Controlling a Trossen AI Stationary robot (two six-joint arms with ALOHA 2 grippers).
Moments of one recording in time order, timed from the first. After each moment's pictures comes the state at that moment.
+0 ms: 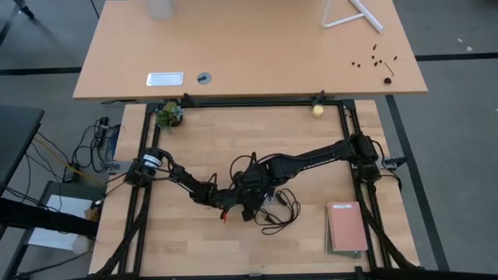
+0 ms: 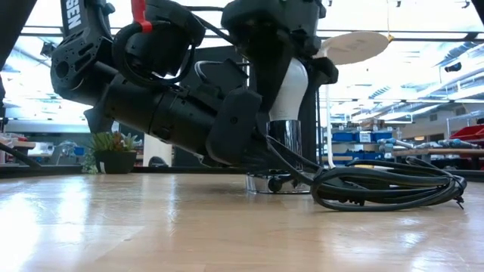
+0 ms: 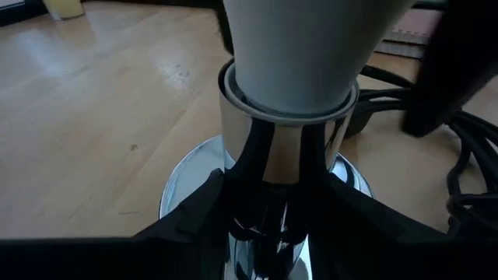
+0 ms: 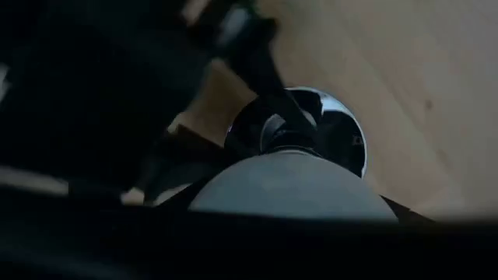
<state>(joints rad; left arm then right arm) -0.28 2.10 0.83 0.92 -0.52 -0.24 0.19 2.02 1.72 -1.05 0.01 0.89</state>
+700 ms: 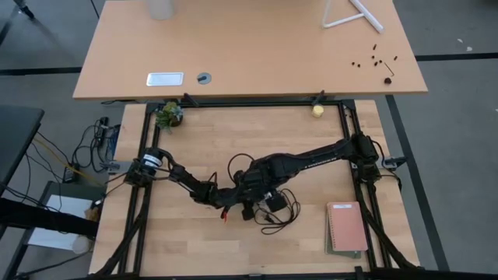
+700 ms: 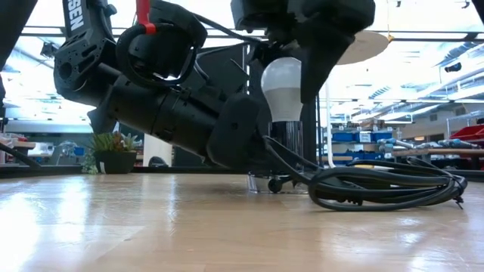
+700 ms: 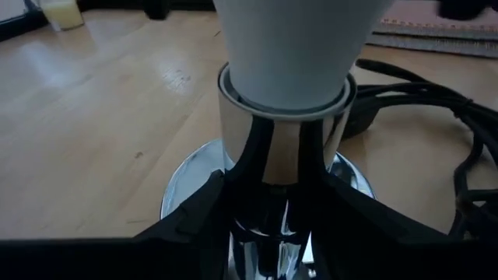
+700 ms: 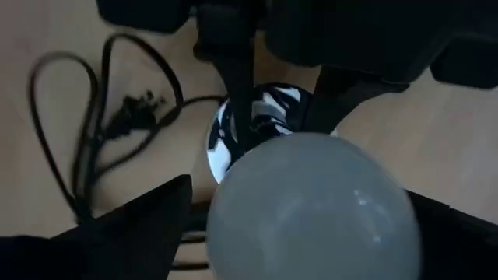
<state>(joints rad) -0.28 2.10 0.83 0.92 -0.50 -0.18 0.19 2.02 1.77 -1.15 0.02 -0.19</state>
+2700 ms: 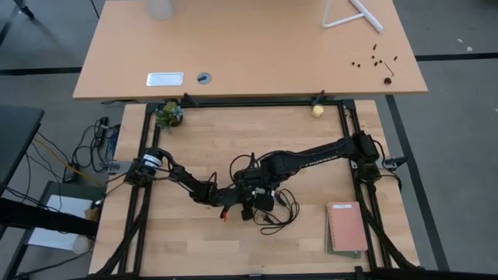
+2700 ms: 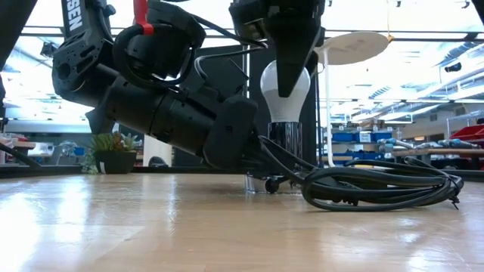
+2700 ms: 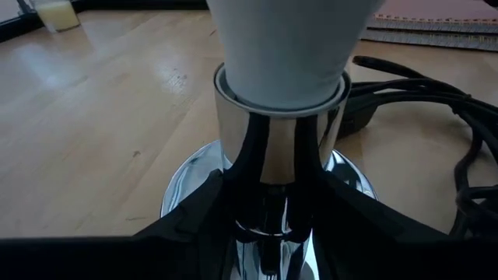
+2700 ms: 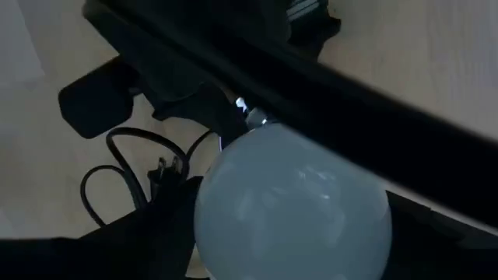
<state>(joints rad) -0.28 2.10 0.83 0.92 -0.49 -0.16 0.17 2.01 1.77 -1.15 0.00 0.42</state>
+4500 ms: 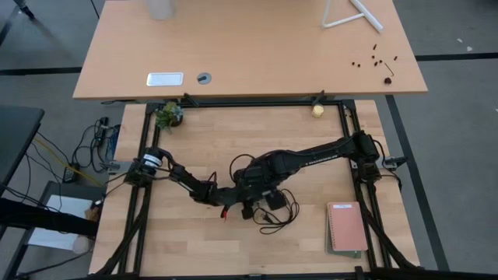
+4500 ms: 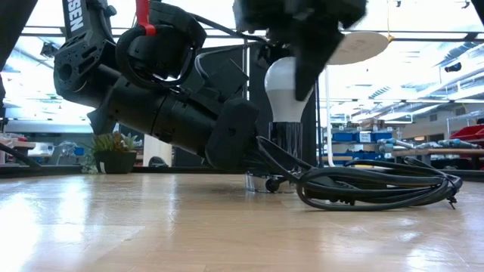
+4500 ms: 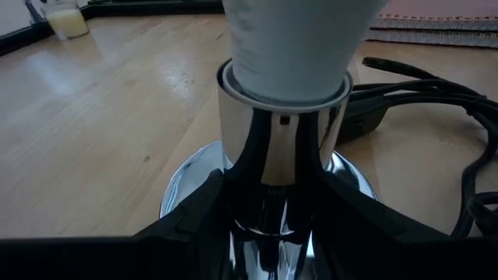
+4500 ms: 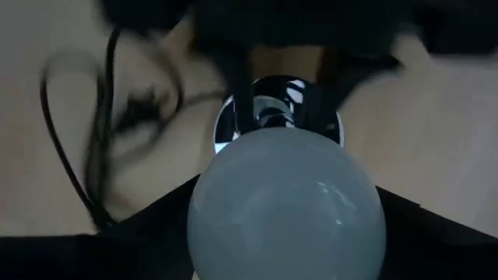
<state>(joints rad) -0.28 2.10 0.83 0.92 -0.50 -0.14 0.17 2.01 1.77 -1.17 0.01 -0.11</state>
